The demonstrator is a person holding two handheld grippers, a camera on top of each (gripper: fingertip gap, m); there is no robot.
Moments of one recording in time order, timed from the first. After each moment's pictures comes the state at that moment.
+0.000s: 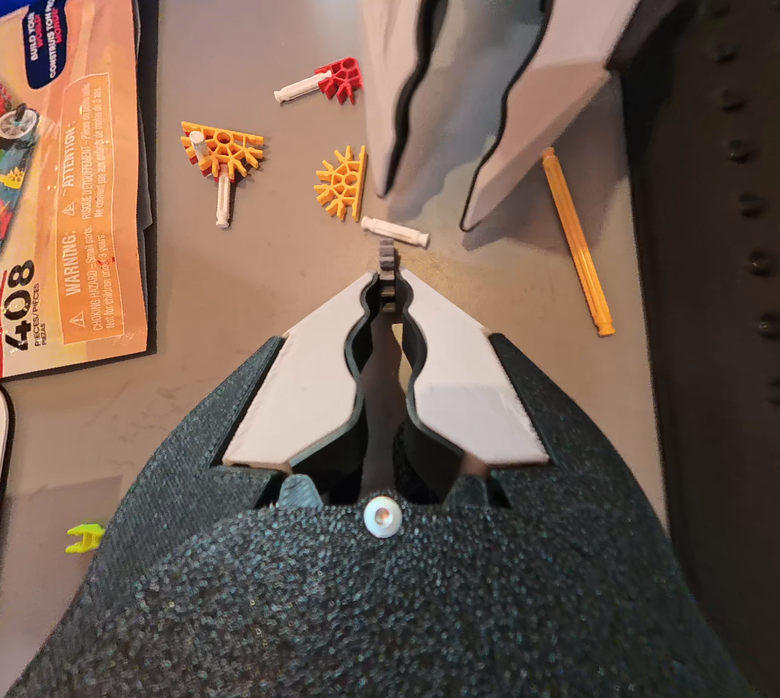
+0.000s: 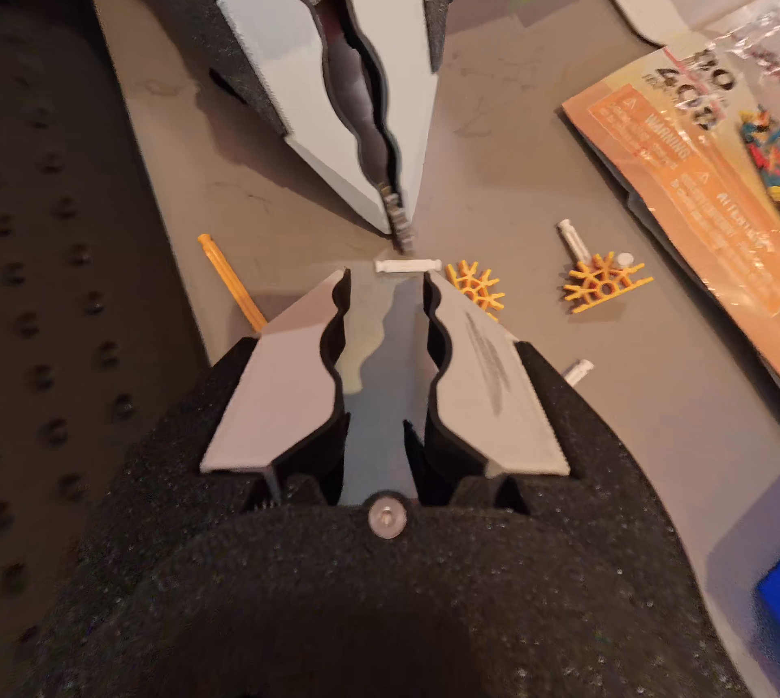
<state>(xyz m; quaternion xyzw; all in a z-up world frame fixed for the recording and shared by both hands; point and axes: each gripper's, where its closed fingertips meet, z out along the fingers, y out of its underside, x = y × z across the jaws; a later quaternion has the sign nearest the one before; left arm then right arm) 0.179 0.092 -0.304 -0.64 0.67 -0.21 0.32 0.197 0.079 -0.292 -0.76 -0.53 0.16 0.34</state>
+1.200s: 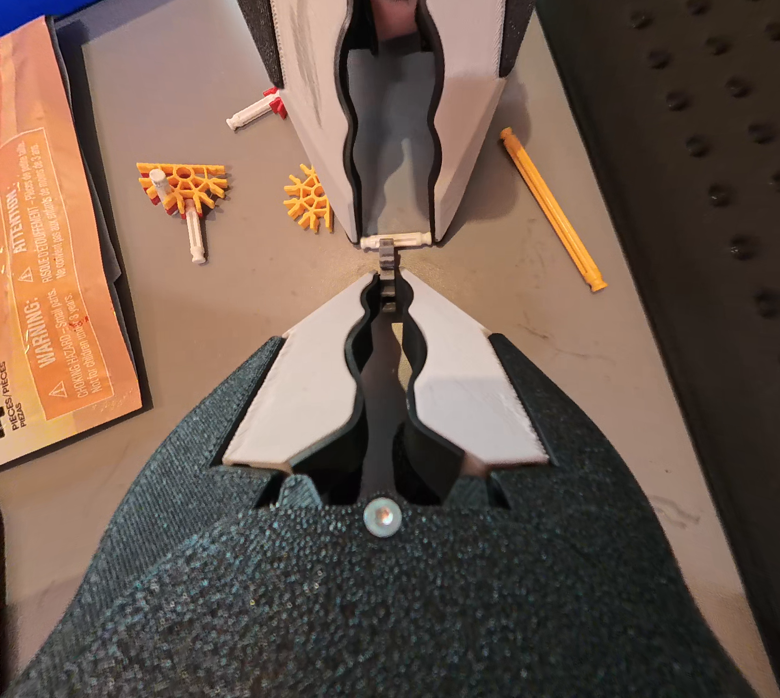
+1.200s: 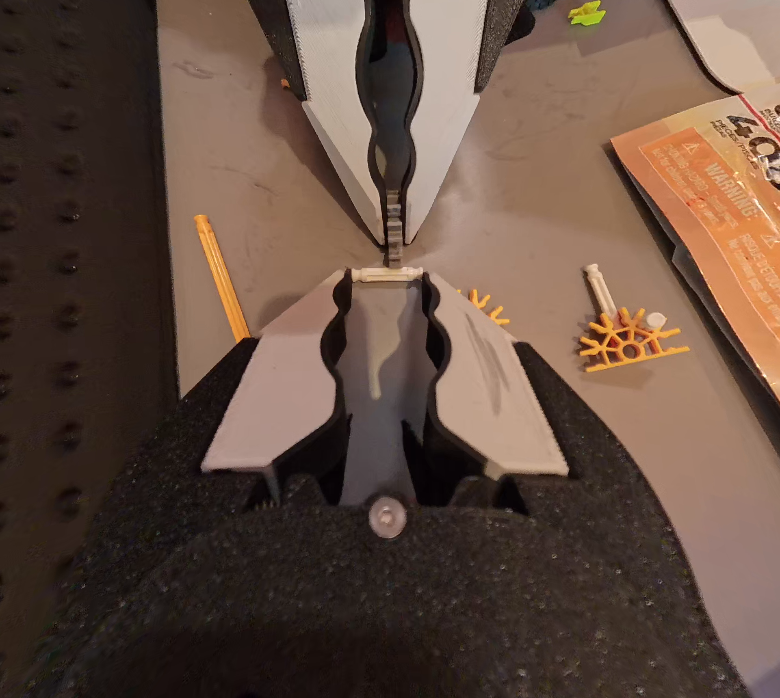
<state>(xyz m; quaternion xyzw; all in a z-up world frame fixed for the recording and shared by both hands) 0.179 0.087 -0.304 -0.57 0.73 -0.26 0.28 0.186 0.084 -0.303 -0.71 -0.59 0.22 0.32</state>
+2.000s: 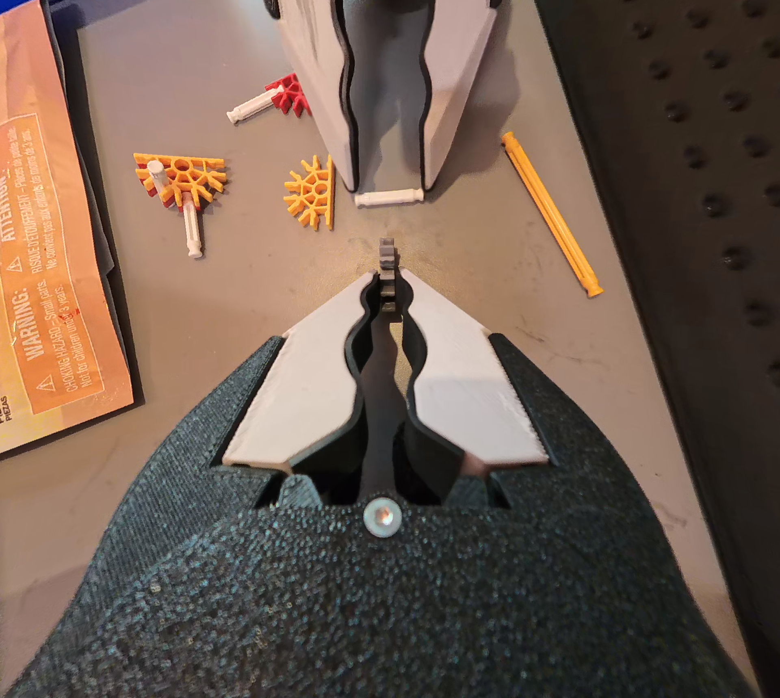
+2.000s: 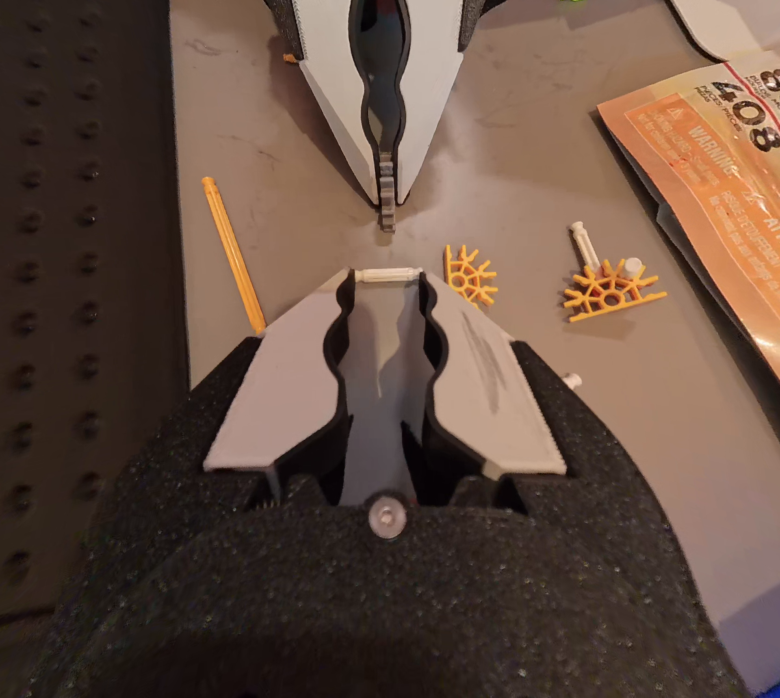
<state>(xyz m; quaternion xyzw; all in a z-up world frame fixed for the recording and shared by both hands) 0.179 0.087 -0.304 -0.58 0.72 -0.26 0.27 0.209 0.082 -0.299 -0.71 -0.59 0.24 0.32</state>
